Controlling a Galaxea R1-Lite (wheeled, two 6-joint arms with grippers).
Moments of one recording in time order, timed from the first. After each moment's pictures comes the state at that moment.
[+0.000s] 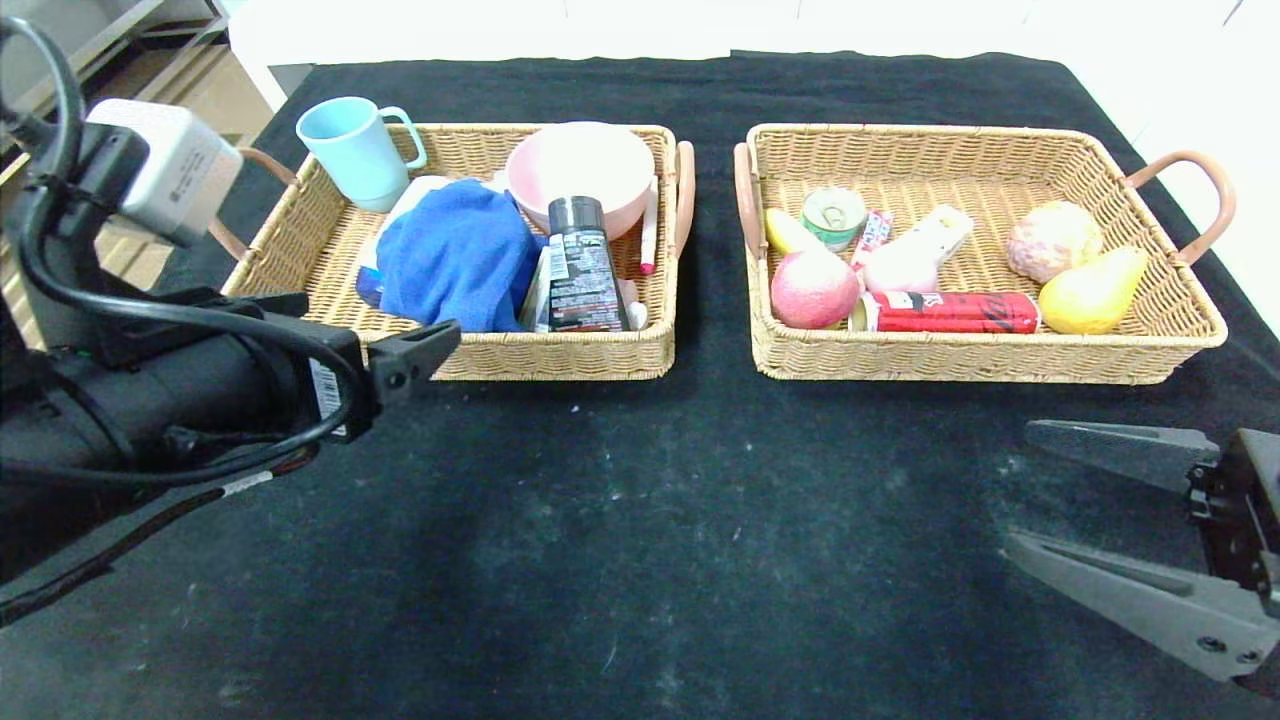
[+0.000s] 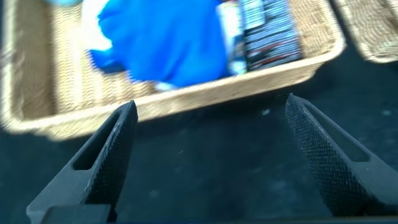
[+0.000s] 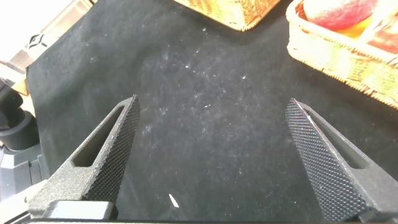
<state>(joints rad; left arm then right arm) -0.52 1.26 -0.85 -0.33 0.37 0.08 0.39 1.15 -0.54 -0.54 0.55 0.00</state>
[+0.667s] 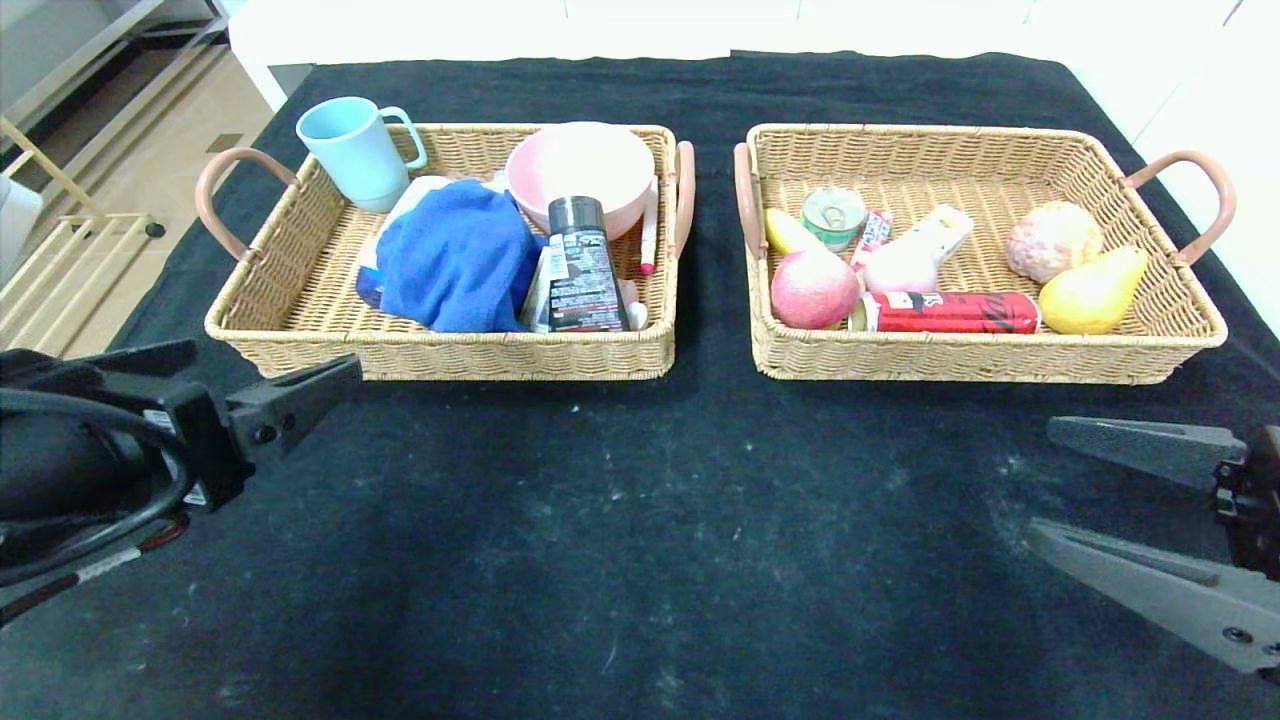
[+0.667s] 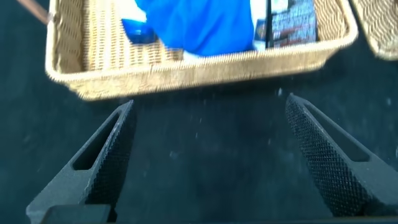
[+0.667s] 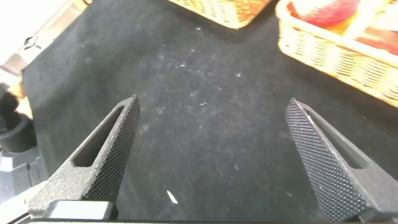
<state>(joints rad) -0.48 1.08 -0.75 -0.24 0.37 0.01 0.34 1.11 -0.56 -0.46 0.54 0.01</state>
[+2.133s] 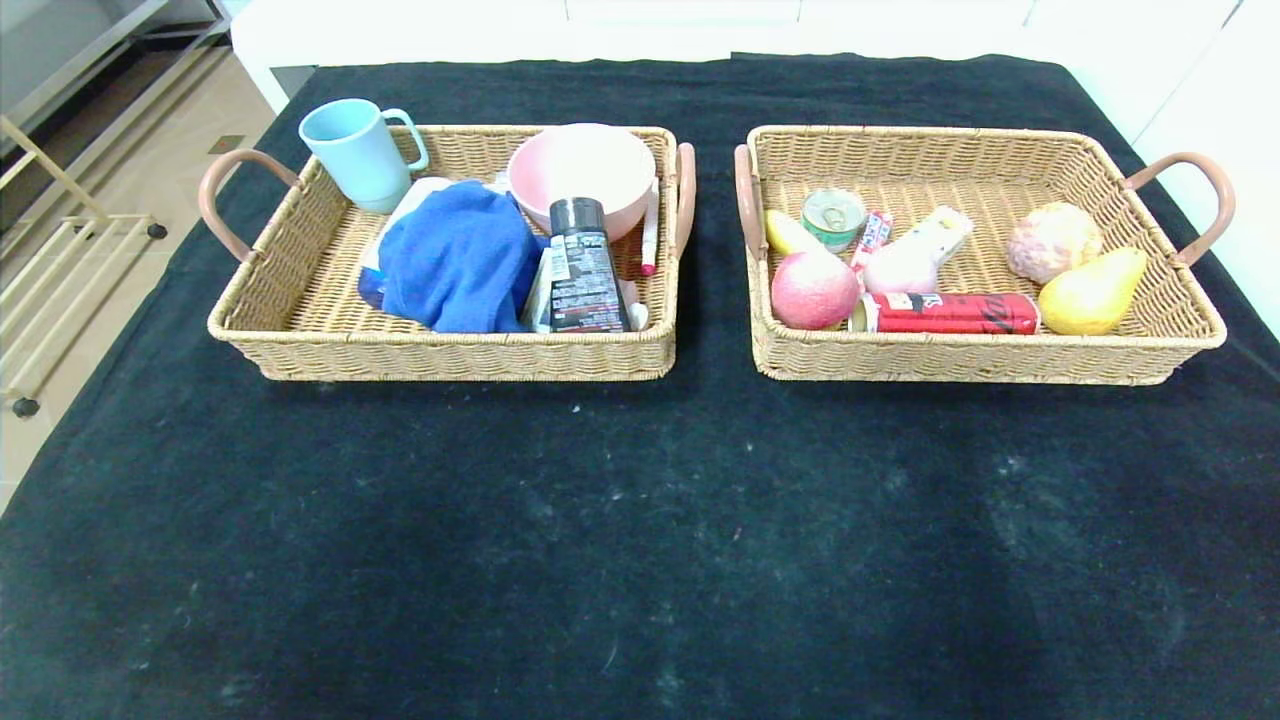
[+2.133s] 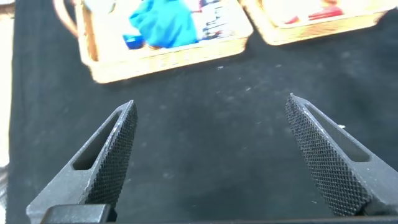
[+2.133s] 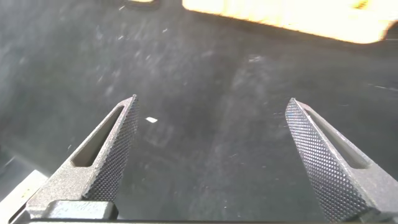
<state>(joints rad) -0.15 0.42 -1.03 0.55 -0.17 0.03 0.05 0.47 -0.93 0.60 0.36 0.01</state>
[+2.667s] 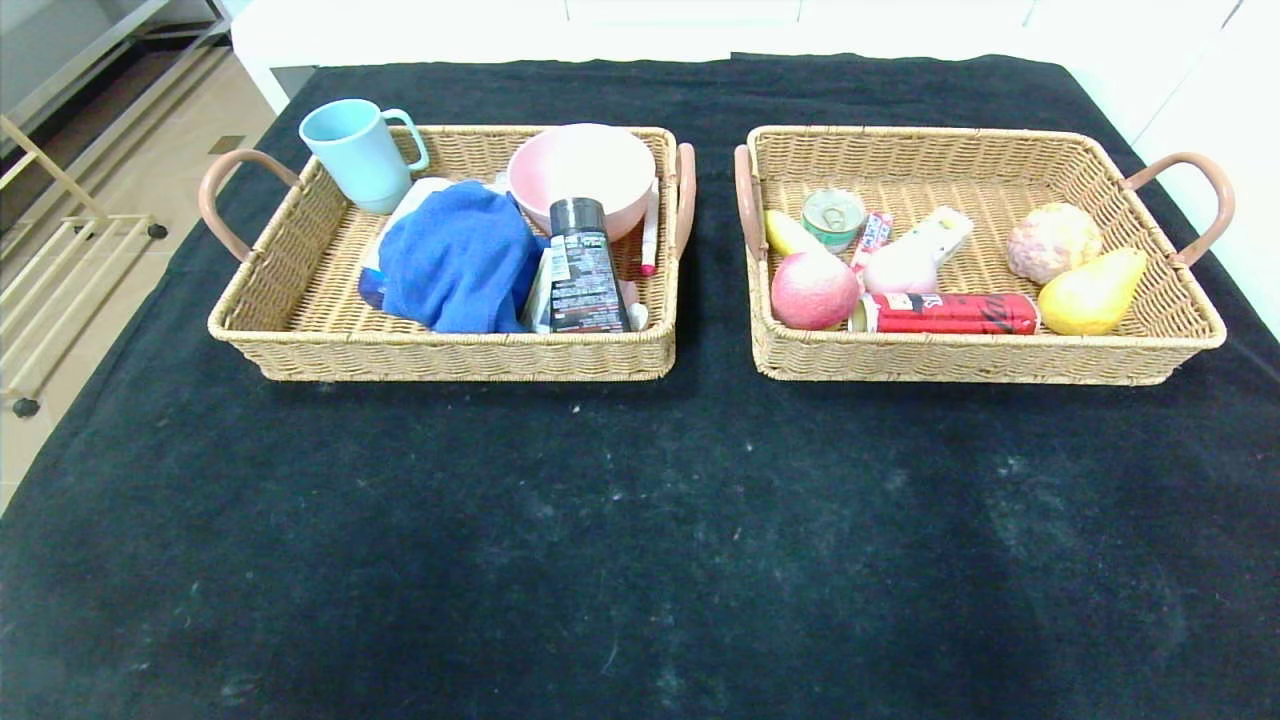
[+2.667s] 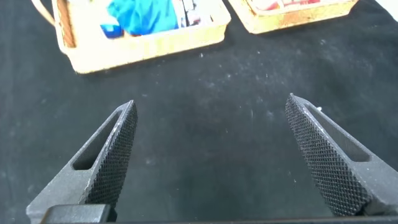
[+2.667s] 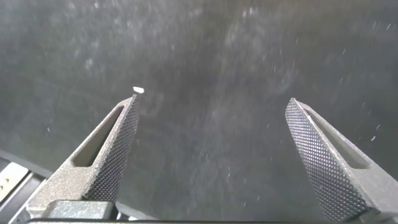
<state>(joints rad) -0.09 0.31 -0.98 0.63 -0.28 0.02 -0.03 0.27 -0.70 0.62 0.39 0.01</state>
